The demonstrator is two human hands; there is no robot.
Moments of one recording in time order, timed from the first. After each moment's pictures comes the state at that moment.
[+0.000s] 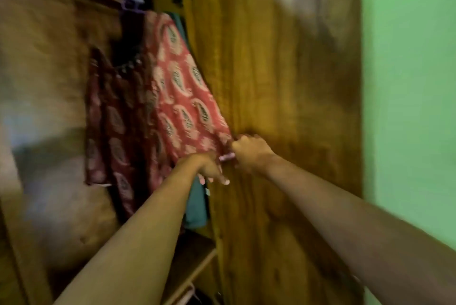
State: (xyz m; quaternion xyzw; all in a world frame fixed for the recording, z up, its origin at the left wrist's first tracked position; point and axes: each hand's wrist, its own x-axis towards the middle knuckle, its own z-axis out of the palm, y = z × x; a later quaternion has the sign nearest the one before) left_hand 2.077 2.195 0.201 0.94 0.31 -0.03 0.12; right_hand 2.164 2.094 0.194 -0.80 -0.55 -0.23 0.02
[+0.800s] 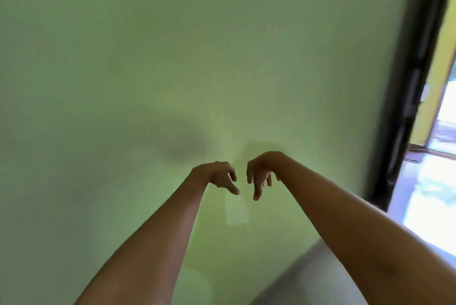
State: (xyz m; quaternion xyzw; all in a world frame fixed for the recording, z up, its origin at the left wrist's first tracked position) left_hand 2.225 1.510 0.070 0.93 -0.32 -0.16 0.05; right_hand 2.180 1.383 0.085 -0.96 0.08 0.25 -0.04
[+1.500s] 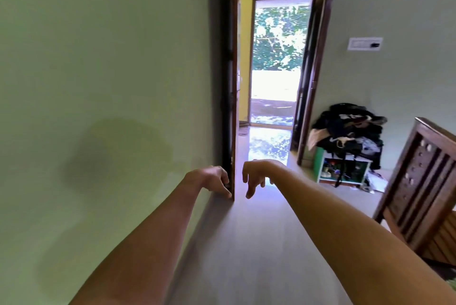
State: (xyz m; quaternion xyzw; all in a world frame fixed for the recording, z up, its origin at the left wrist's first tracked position) left_hand 2.190 0.957 -0.003 0.76 -0.60 -0.24 0.03; right_hand 2.060 0.889 0.018 -0.88 0.41 0.21 0.12
